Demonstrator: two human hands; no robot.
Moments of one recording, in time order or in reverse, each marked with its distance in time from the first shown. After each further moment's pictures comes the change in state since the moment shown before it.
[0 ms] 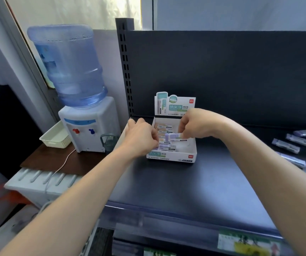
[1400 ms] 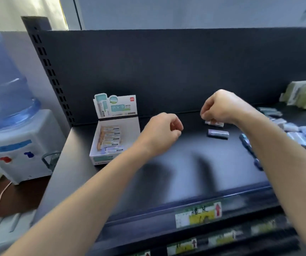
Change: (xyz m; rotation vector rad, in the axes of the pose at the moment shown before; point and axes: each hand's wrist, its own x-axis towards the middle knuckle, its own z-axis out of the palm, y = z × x) left_hand -0.016 0.125 0.029 -0.380 -0.091 0.584; right_hand -0.087 0.117 -0.044 0.138 0.416 0.474
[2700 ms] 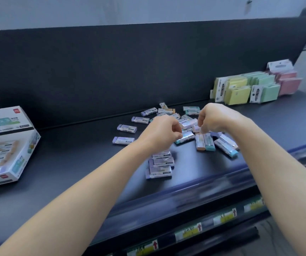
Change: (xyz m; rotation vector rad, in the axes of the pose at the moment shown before) left_hand 0.113 0.162 0.185 0.040 -0.203 0.008; right_hand 0.038 0.244 -0.087 -0.196 -0.120 0.100
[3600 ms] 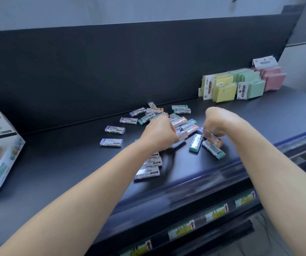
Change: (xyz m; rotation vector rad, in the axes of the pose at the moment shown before) left_hand 0.014 0.020 0.020 -0.068 -0.060 -0.160; right_hand -0.011 0.022 -0.004 -0.110 -0.055 0.224
